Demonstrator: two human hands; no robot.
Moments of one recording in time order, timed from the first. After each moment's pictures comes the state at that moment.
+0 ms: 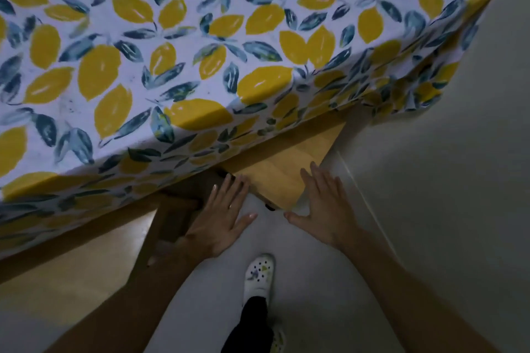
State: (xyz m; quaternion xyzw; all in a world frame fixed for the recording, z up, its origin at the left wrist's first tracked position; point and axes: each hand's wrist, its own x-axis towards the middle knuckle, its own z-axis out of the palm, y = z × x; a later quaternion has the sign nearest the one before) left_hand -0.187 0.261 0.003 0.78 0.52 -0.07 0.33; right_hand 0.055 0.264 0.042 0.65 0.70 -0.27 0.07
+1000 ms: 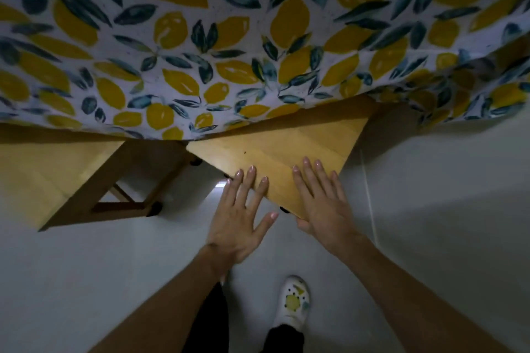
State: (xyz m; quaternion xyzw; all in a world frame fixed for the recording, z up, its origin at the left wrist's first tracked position) left_hand -0.047 0.173 -0.071 0.68 0.71 0.01 0.20; right_hand 0.138 0.254 -0.076 0.44 0.89 -0.08 0.09
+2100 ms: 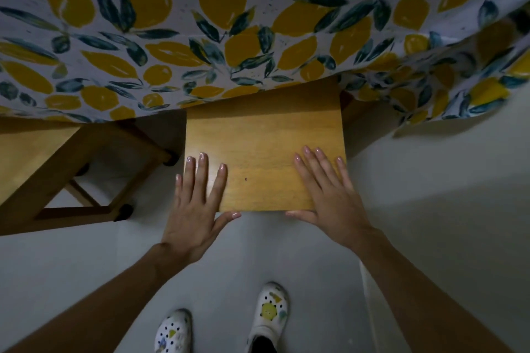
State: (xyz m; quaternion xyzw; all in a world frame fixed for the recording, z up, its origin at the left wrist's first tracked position) left_hand -0.046 0.194 -0.091 0.68 0.72 -0.03 0.16; right_hand 0.213 0.309 -0.094 0.40 0.91 -0.10 0.08
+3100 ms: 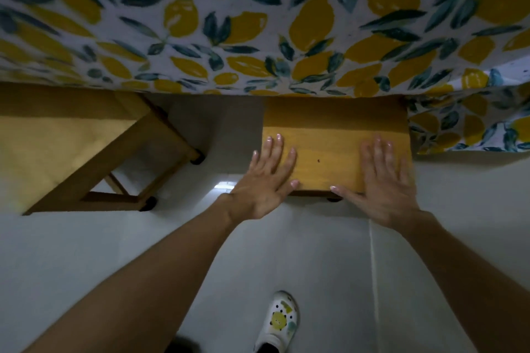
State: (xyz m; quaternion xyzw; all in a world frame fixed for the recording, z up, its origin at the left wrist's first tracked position) left_hand -0.042 0.269 -0.074 0.69 0.64 0.00 0.34; right_hand 0.203 0.361 -0.075 0.53 0.82 -0.15 0.16
